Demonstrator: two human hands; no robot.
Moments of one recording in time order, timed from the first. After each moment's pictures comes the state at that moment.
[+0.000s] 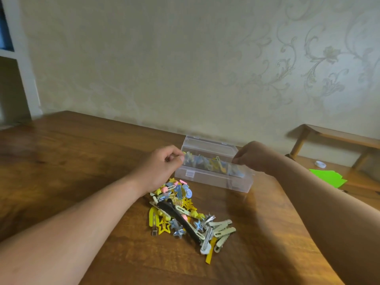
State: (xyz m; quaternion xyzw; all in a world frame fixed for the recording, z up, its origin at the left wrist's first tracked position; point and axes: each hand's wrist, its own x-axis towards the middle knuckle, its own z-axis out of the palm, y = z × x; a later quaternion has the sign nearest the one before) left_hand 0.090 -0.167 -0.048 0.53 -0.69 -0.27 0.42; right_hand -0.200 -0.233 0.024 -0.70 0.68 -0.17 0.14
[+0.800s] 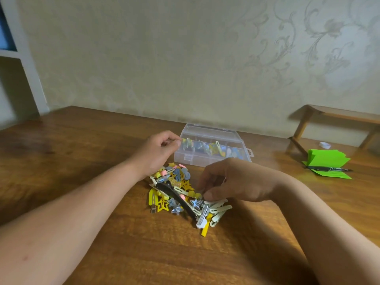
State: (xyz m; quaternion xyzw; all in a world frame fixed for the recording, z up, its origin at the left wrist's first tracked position) left_hand 0.087 -0.158 -0.042 0.53 -0.67 -0.28 0.43; right_hand -0.171 -0.117 0.006 -0.86 0.40 -0.07 0.31
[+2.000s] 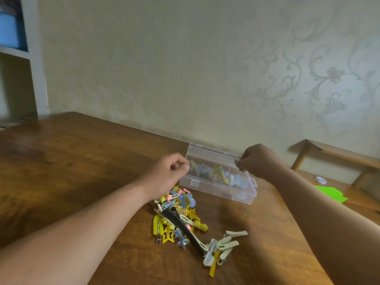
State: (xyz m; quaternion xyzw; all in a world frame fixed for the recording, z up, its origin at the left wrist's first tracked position) left_hand 0.090 -0.170 -0.051 0.52 -0.69 -0.27 0.42; right_hand -0.188 -0.229 0.041 -0.68 0.71 -0.18 0.06
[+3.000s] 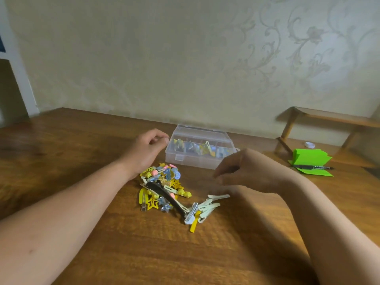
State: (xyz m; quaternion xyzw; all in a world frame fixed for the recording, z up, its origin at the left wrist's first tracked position) left_hand 0.090 -0.165 -0.047 0.55 -0.64 -0.27 0.46; right_hand -0.213 -0.115 0.014 -0.83 0.51 -0.13 0.18
